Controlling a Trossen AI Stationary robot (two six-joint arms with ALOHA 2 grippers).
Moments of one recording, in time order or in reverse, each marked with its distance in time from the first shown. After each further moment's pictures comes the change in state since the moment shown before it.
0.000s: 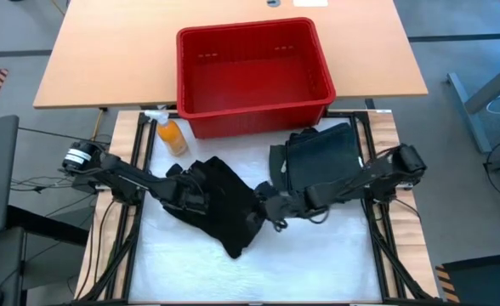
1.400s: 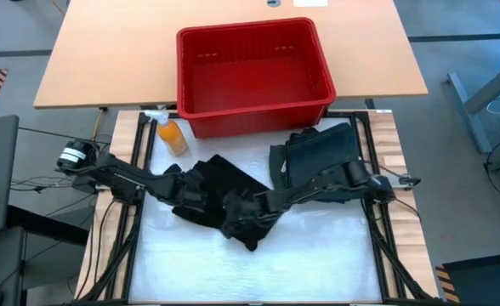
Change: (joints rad) left arm 0.016 -0.066 -0.003 -0.081 0.159 0.071; right arm -0.118 0.484 0.306 0.022 -0.197 -0.206
